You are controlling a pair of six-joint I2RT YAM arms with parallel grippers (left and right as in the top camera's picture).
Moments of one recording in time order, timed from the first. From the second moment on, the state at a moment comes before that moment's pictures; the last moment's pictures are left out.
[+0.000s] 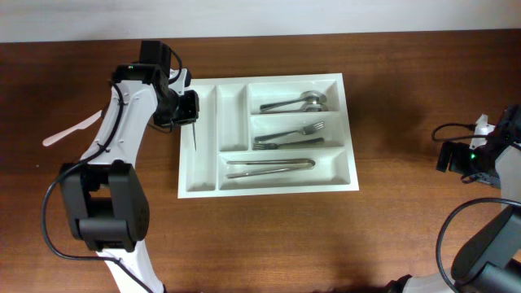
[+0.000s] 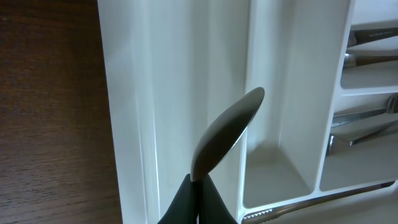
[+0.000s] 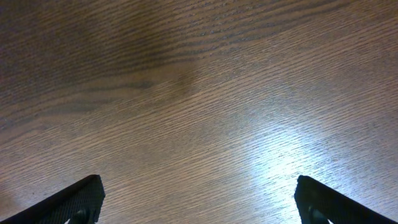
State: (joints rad) left arm -0.06 2.05 1.74 -1.03 0.25 -0.13; right arm -0.59 1.69 1.20 -0.82 -0.01 -0.21
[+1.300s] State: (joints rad) left arm 0.36 2.05 1.75 -1.02 0.15 0.44; right arm -0.59 1.69 1.20 -0.82 -0.01 -0.21
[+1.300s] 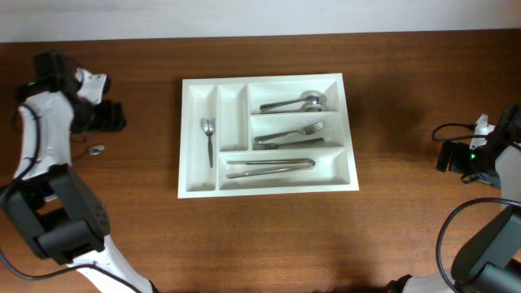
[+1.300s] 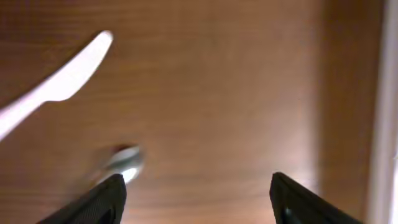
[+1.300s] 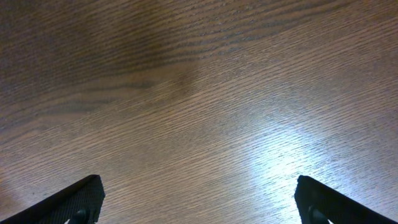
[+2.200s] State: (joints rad) left arm 0.53 2.09 1.75 -1.08 0.05 1.06; right arm -0.59 1.69 1.20 -0.82 -0.01 -0.21
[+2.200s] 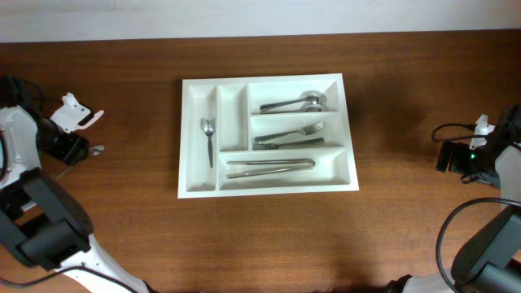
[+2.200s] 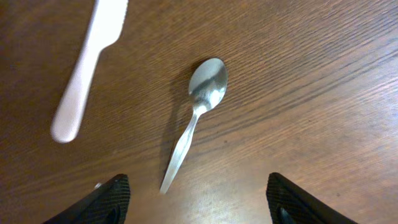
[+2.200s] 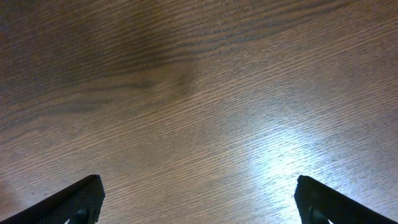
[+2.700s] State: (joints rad) left arm 0.53 2.22 1.75 -1.06 0.04 1.07; right arm -0.59 1.69 1.20 -0.82 -0.01 -0.21
